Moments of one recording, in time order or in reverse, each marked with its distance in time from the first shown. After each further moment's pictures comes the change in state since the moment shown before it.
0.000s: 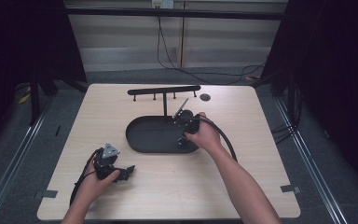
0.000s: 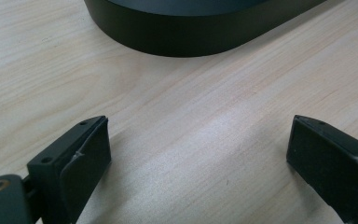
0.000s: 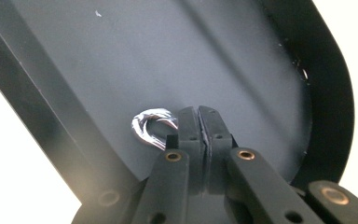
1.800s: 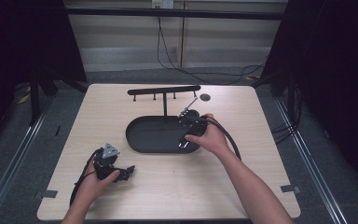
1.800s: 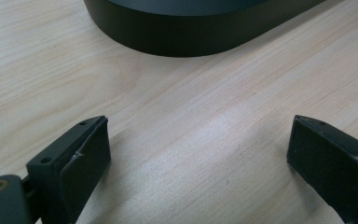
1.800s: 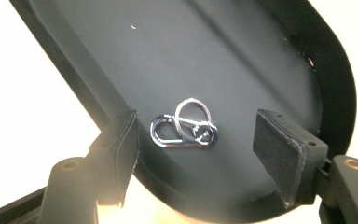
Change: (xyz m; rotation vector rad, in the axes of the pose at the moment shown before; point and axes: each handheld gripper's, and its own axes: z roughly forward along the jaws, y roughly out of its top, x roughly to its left) left arm 0.000 0.000 0.000 0.000 0.000 0.000; right arm 0.005 -0.017 -0.027 -0.083 0.061 0.083
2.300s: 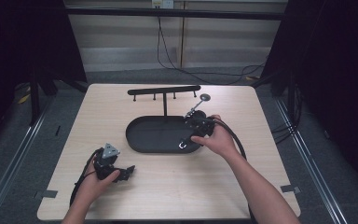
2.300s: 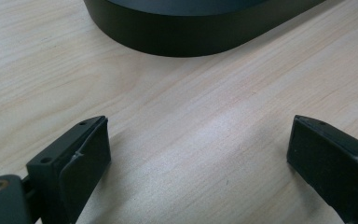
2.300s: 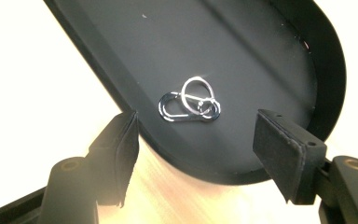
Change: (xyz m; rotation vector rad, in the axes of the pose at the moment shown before) left arm 0.000 0.000 0.000 -0.003 0.001 -0.004; right arm 0.000 -0.016 -0.020 -0.017 0.032 0.016
